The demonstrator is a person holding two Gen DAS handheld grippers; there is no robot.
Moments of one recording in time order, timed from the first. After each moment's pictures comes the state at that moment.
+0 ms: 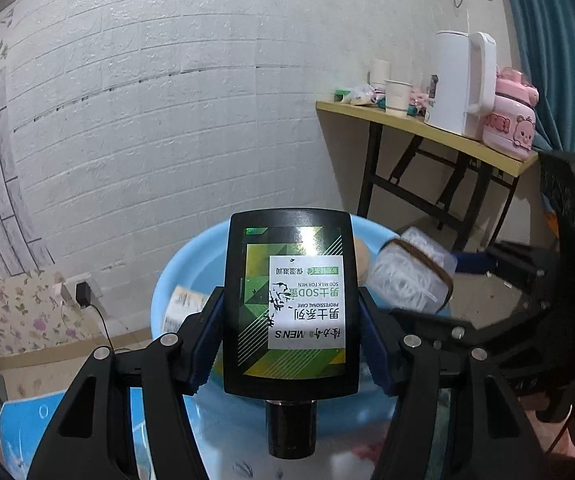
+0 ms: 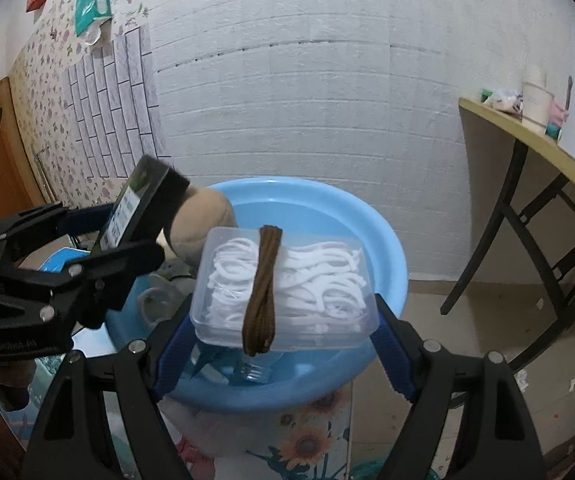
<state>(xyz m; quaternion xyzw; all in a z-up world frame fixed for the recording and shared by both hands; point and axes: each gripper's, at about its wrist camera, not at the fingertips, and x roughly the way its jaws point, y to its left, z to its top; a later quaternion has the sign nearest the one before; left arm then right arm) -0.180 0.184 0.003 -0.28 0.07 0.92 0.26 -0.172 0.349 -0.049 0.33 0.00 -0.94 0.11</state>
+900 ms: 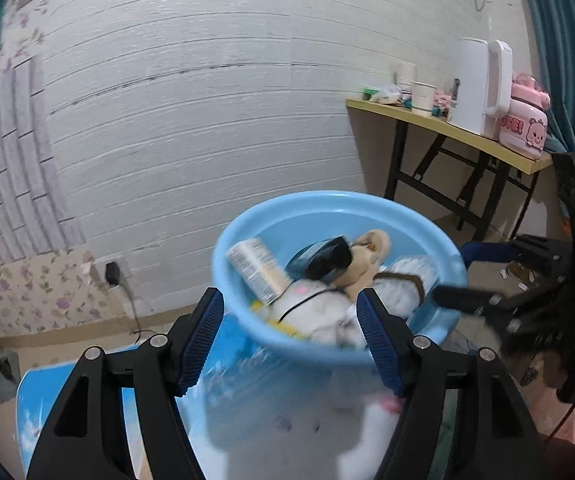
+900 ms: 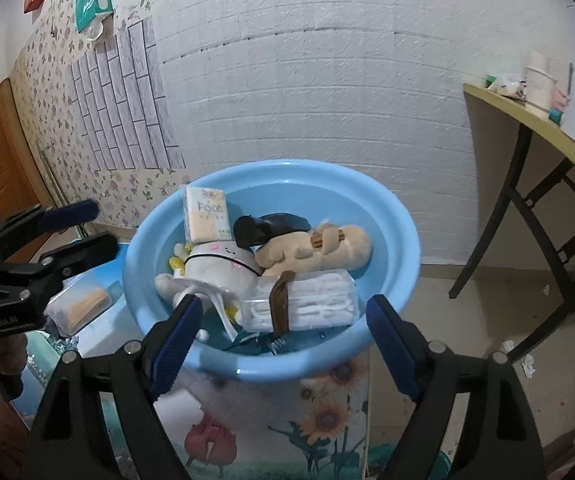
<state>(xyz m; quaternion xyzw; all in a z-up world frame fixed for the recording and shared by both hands) -0.146 0.127 0.002 -0.29 0.06 0.93 0.21 -0.150 0.346 -0.047 0.35 -0.01 -0.93 0.12</state>
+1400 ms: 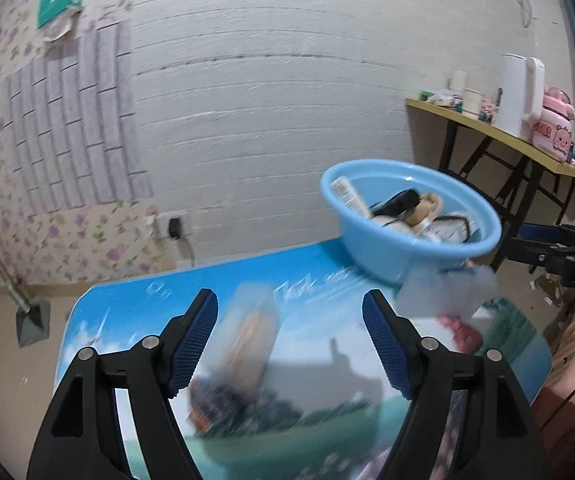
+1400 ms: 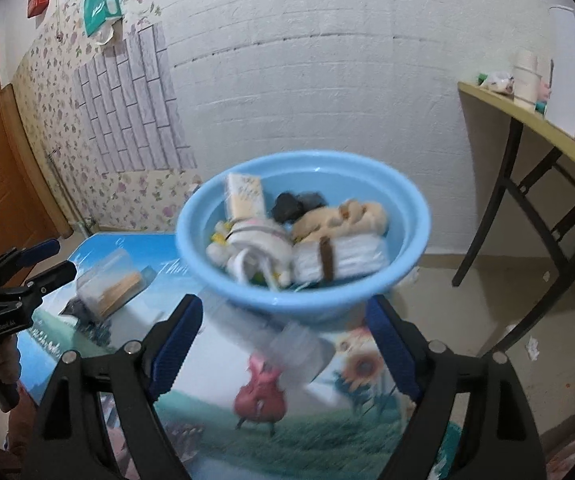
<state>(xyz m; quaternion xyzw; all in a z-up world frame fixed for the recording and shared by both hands) -0.074 0.028 -0.021 -0.31 0.03 0.94 0.12 -0.100 0.318 -0.045 0.35 -0.02 -0.93 0.12</state>
